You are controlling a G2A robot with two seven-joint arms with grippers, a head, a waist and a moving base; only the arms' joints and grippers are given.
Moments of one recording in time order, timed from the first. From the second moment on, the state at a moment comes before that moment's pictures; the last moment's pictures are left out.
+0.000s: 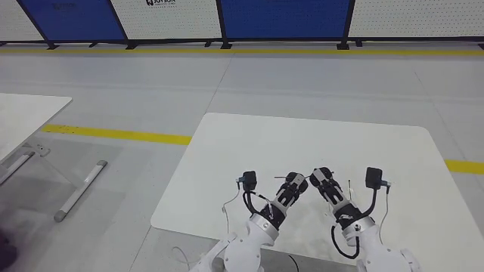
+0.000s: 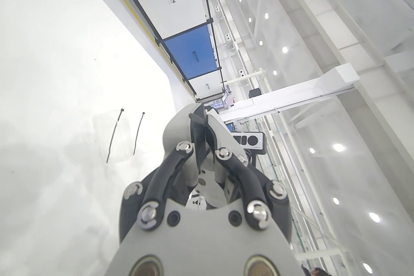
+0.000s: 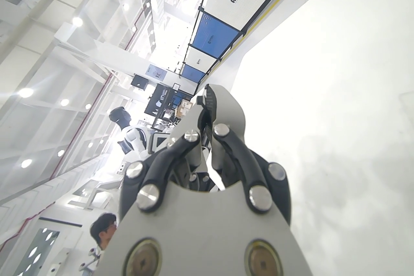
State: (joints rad) left arm 1.62 -1.36 -0.95 -1.87 0.12 0.05 0.16; right arm -1.63 -1.29 1.23 -1.92 -0.21 0.03 0.25
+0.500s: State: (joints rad) left arm 1.61 -1.37 -0.94 -1.86 0.13 0.06 0.20; right arm -1.65 -1.29 1.23 -1.93 -0.24 0.00 0.23
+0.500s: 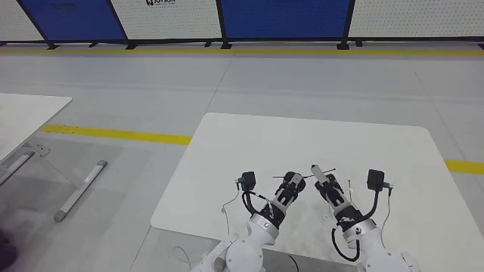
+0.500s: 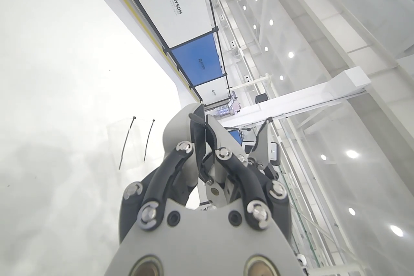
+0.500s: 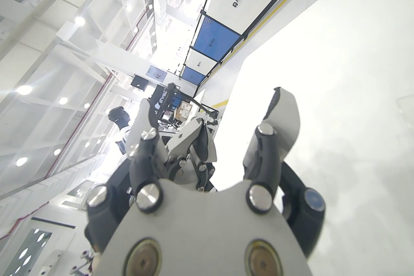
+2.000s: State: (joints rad) left arm 1.59 -1.38 -0.92 -1.86 0.13 0.08 0.23; right arm -1.65 -1.28 1.25 -1.93 -0.30 0.01 0.22
